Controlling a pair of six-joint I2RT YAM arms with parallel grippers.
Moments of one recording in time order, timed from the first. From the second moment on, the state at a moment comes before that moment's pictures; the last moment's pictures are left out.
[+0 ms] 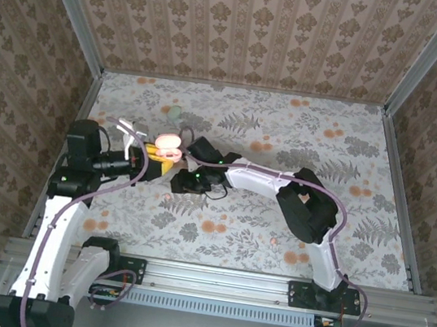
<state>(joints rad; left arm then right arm) -0.05 0.77 0.82 -0.49 1.17 0.05 0.88 2.12 1.54 -0.39 -0.41 0.63</state>
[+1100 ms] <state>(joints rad) -0.04 0.74 0.82 -0.51 1.18 0.05 0.98 2.30 1.79 -0.59 -0.21 0.28</state>
